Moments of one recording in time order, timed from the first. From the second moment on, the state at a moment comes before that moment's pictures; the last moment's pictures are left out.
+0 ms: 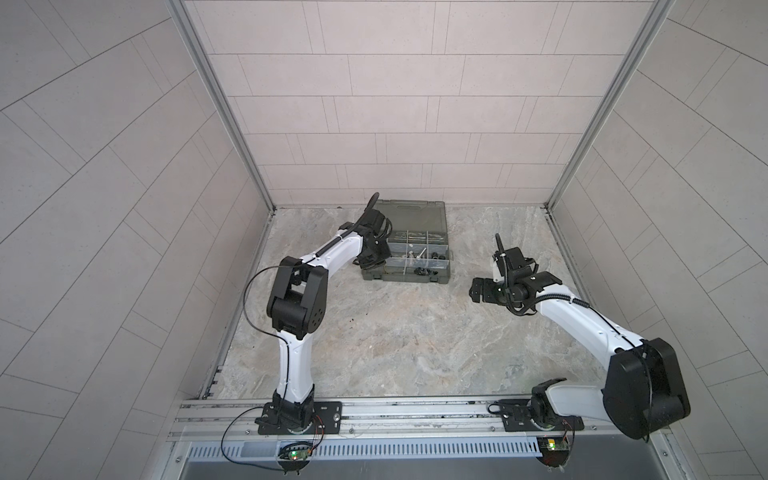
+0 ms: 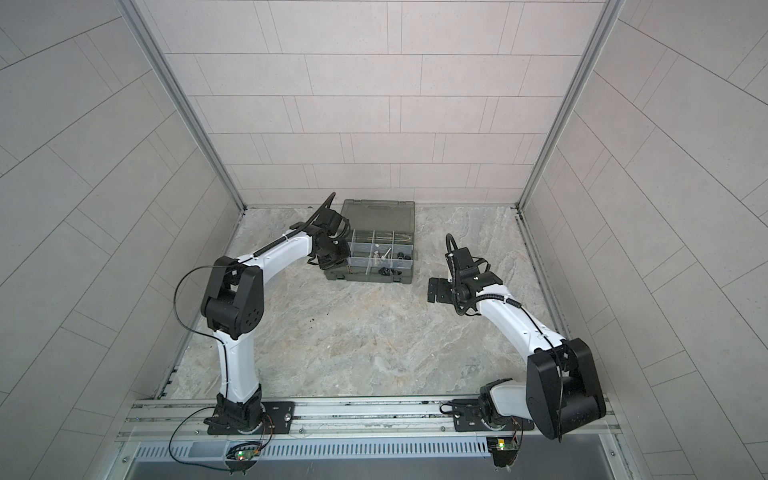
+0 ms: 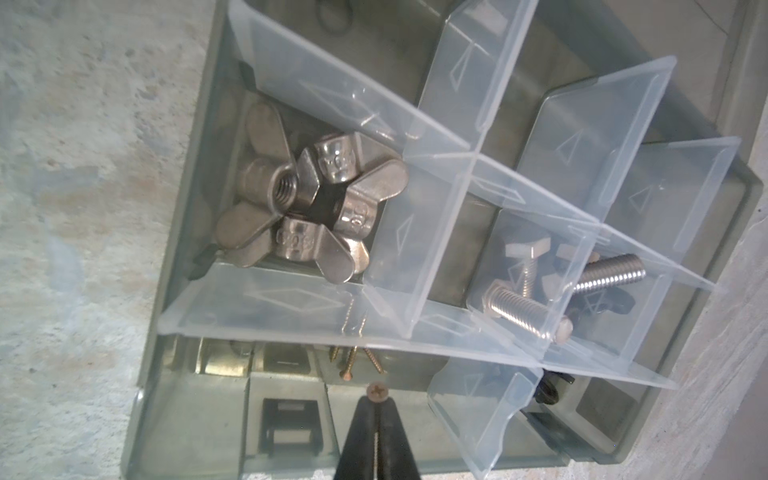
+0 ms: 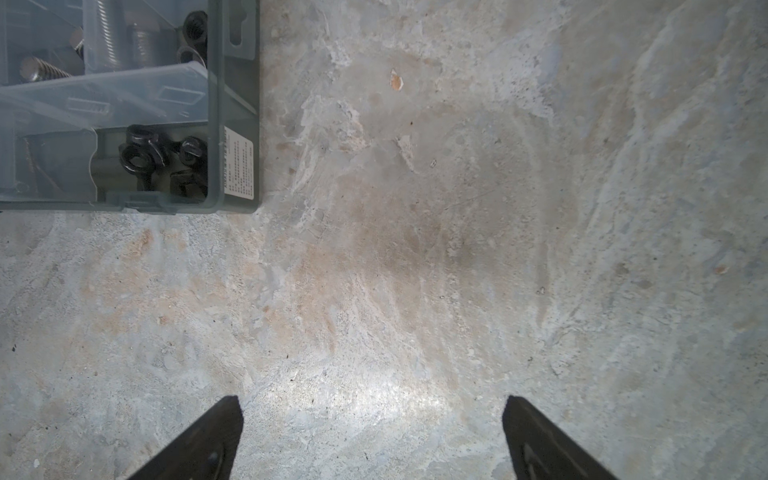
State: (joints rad) left arm -0.37 2.03 1.59 -0.73 0.16 -0.72; right arm 0.25 1.30 0.86 -0.63 -0.04 0.39
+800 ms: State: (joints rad) left arm -0.37 1.45 1.22 -0.59 0.00 -0.55; right arm 0.25 1.32 0.86 -0.63 -0.03 0.39
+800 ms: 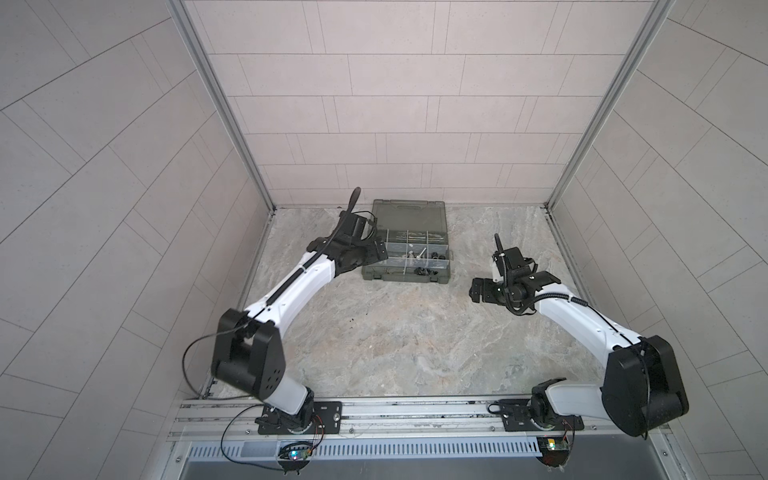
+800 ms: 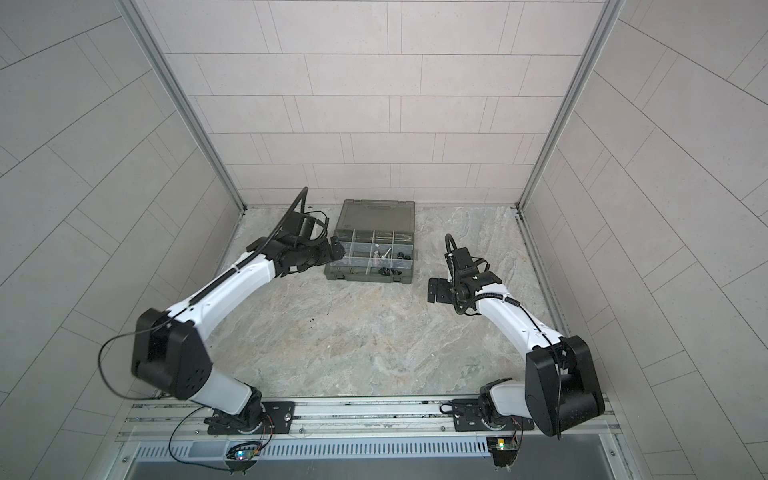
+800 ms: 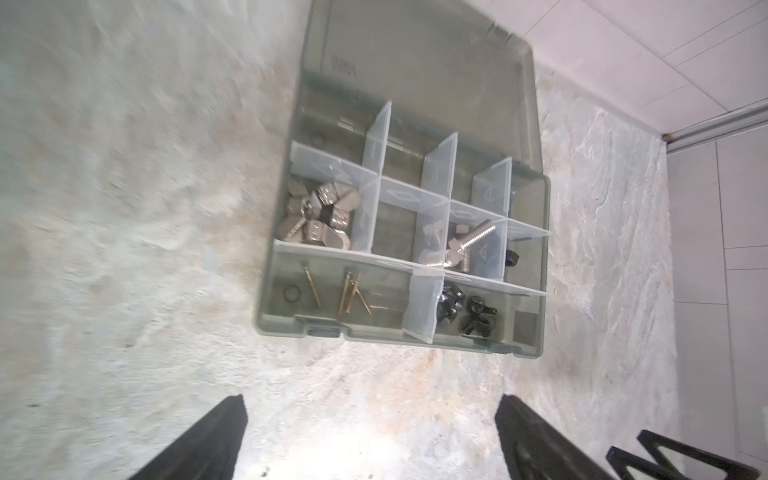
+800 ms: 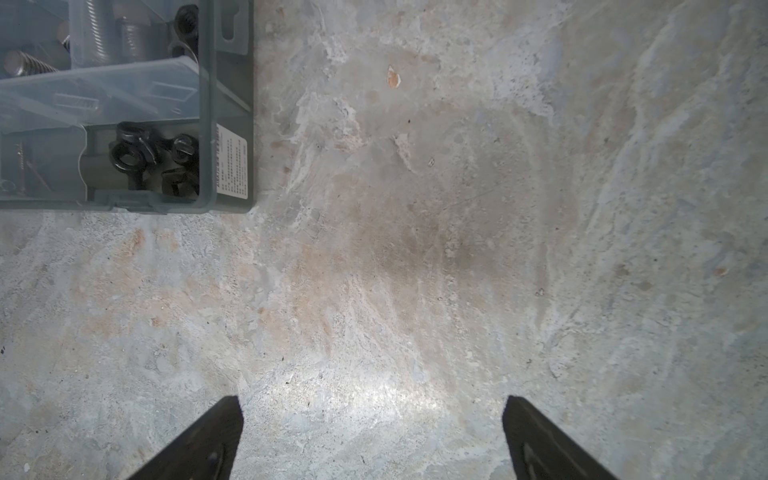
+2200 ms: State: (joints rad) left arm -0.03 1.54 0.31 0.85 -0.33 -0.03; right arm 0.12 1.36 0.45 0.45 0.37 -0.05
